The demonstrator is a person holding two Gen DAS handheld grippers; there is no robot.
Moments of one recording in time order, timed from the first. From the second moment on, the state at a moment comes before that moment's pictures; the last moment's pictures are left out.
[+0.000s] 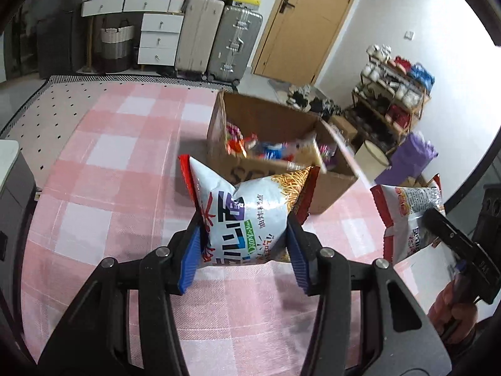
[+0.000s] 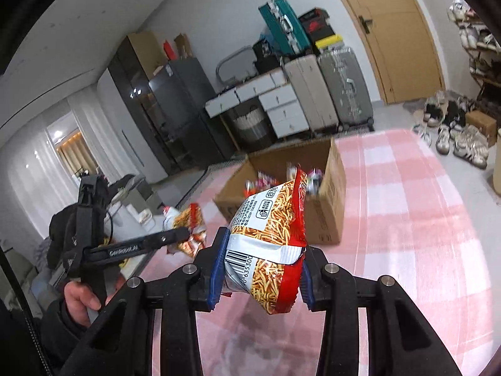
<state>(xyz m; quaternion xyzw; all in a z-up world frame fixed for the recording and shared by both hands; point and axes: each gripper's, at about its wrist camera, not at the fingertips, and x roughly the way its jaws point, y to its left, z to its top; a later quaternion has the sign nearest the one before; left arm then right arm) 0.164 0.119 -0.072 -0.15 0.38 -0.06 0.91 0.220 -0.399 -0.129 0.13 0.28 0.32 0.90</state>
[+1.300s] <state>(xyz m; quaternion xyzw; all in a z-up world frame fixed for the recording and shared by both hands) 0.325 0.086 0.043 -0.08 0.37 -0.10 0.92 0.359 -0.358 -0.021 0.11 0.25 0.32 0.91</state>
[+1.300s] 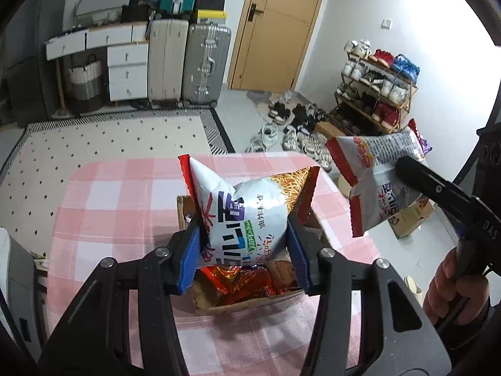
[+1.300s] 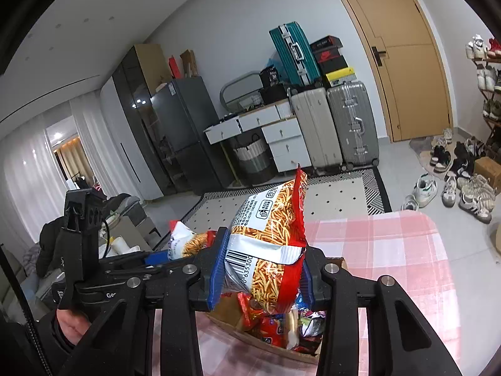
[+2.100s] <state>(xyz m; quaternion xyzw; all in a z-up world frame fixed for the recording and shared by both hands) 0.402 0.085 -0.048 -0.09 0.44 -0.09 0.89 0.433 -0.311 -0.089 0.03 0.29 0.31 0.90</state>
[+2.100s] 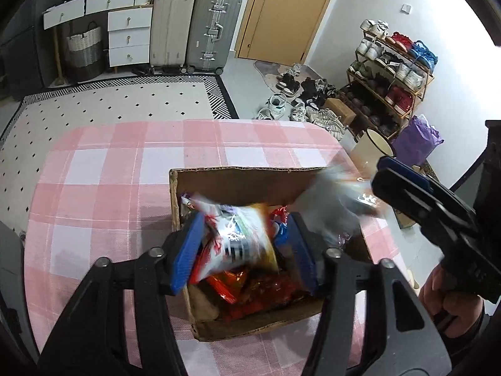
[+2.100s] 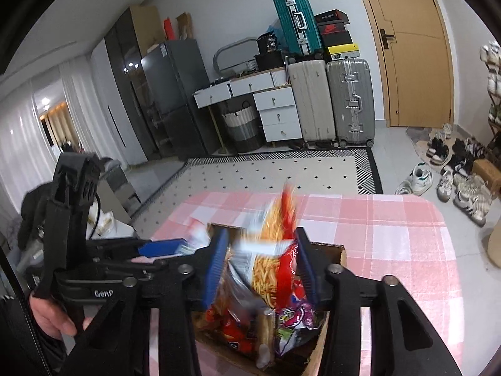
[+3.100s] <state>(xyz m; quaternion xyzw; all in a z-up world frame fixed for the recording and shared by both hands) 0.284 0.092 -0.004 -0.07 0.37 -0.03 0.92 0.287 -0.388 -0.069 0.04 0.19 0.25 0.95</state>
